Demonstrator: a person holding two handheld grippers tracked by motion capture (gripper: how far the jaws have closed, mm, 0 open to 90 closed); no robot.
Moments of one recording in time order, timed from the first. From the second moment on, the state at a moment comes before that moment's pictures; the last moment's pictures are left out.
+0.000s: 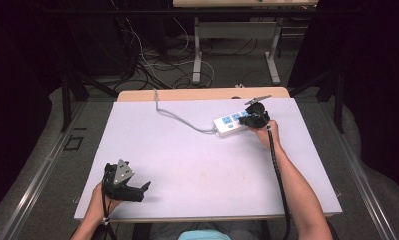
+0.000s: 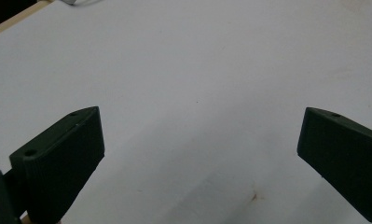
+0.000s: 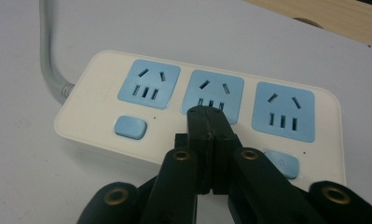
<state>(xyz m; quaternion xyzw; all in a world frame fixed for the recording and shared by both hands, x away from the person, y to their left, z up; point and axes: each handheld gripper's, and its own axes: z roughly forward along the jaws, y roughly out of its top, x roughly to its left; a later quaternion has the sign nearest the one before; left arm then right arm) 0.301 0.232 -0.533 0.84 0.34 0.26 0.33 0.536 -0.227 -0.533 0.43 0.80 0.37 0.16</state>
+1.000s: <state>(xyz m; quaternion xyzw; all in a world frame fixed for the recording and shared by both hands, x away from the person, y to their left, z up) 0.300 0.231 -0.533 0.84 0.34 0.25 0.33 0.531 -0.223 -0.535 0.45 0.80 0.36 0.18</state>
